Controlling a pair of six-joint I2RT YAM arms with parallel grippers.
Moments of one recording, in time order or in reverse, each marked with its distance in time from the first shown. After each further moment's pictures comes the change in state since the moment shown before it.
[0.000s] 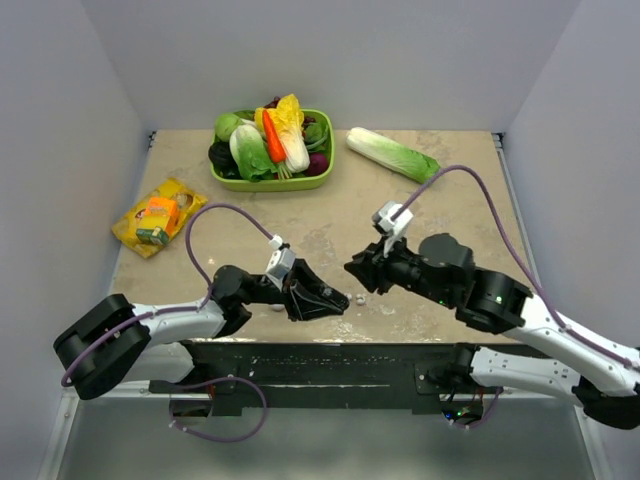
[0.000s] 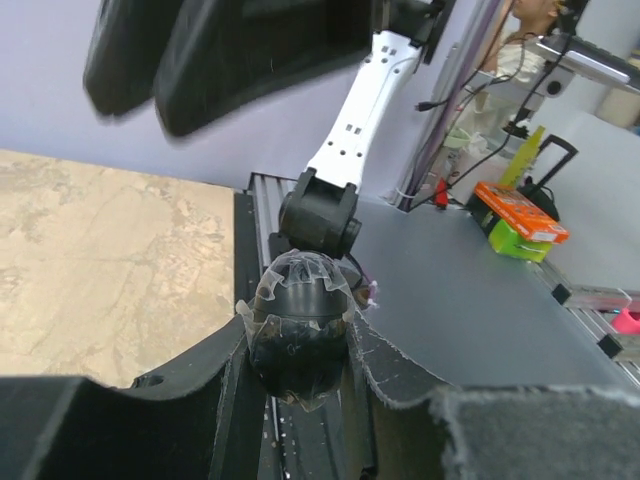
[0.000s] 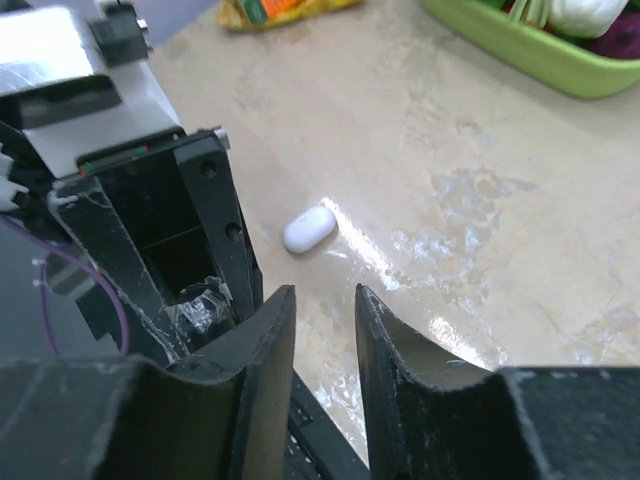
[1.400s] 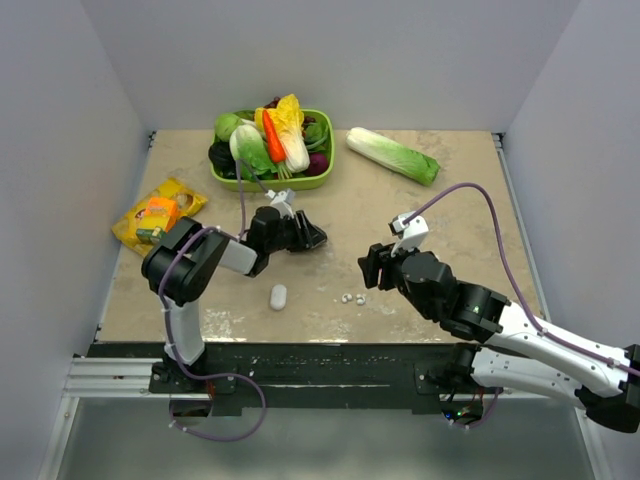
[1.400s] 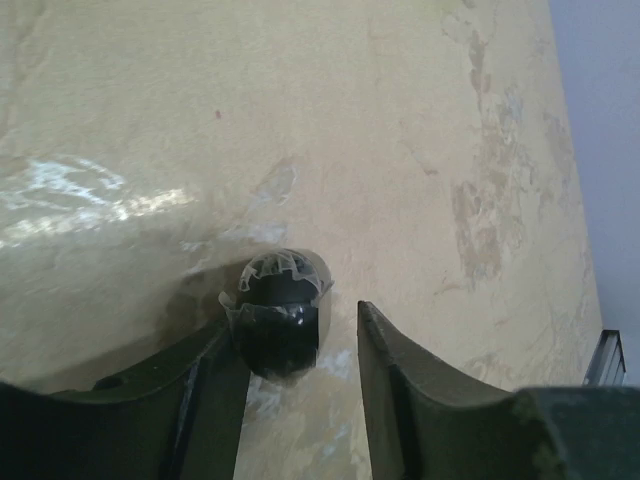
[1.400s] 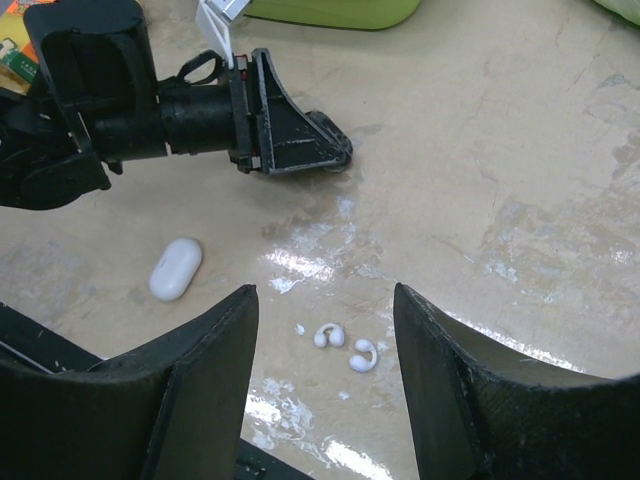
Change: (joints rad) left arm 0.360 0.702 0.427 -0.517 -0.491 -0.161; right arm -0.003 -0.024 -0.248 0.105 0.410 0.198
